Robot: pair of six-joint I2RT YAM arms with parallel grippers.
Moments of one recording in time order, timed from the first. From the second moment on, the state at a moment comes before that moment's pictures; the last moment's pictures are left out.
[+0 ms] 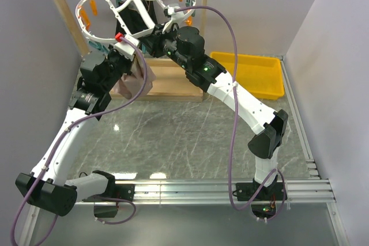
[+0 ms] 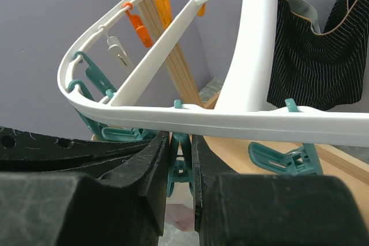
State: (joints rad) left arm -0.32 1.16 1.28 -0.09 0.09 0.37; right arm 0.83 1.89 2.08 -0.12 0.03 0.31
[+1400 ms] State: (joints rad) left arm -0.32 1.21 1.41 -0.17 0.13 0.22; right arm 0.83 1.89 1.96 0.03 0.09 0.33
